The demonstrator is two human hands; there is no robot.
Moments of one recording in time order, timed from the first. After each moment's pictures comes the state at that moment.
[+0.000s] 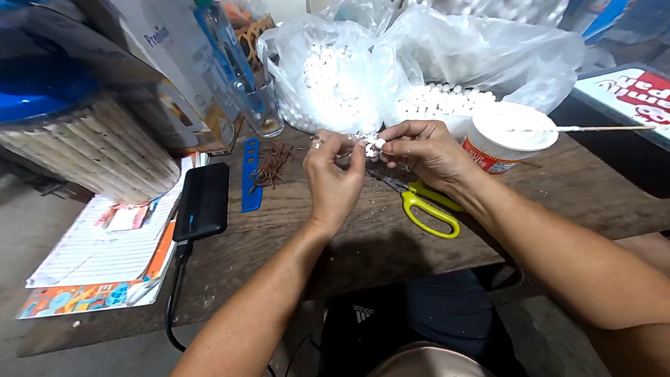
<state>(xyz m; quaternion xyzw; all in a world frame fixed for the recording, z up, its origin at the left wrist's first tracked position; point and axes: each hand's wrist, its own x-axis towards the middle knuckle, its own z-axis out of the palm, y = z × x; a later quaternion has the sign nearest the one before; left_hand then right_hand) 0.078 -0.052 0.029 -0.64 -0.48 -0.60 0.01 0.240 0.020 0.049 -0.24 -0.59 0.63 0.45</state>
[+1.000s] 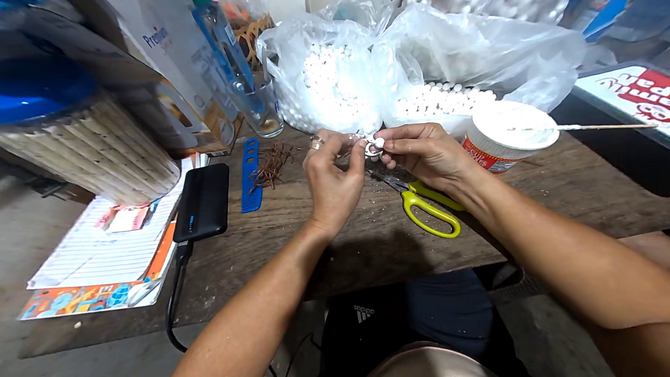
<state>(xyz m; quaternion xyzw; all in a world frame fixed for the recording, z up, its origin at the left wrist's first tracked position) 0.079 -0.050 0.028 -0.64 -0.47 -0.61 0.03 0.241 0.024 0.047 -0.22 -0.56 0.68 0.42</state>
